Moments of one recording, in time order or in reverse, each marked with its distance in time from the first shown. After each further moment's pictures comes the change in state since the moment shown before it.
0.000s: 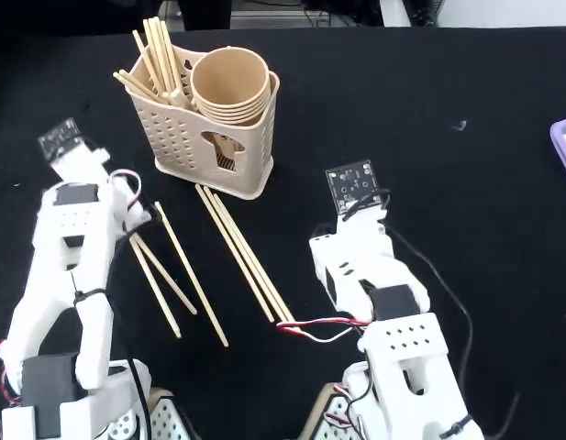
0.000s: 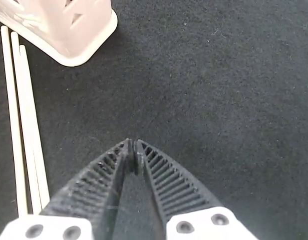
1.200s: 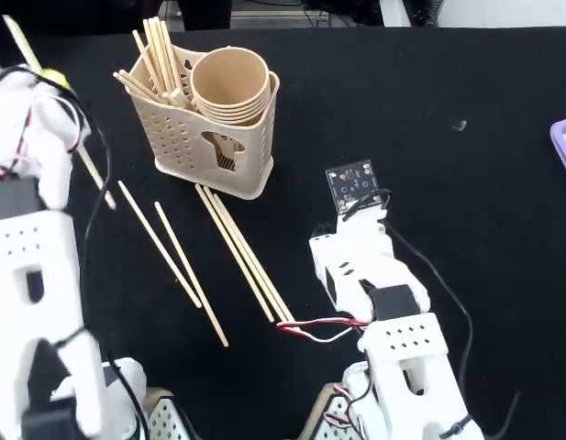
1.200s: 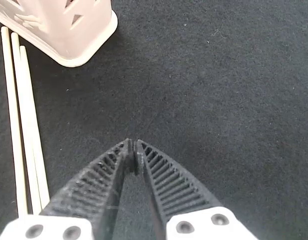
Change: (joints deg) left arm -6.9 -13.0 -17.2 -19.7 -12.0; right arm 0.0 0.0 0.0 -0.1 0.0
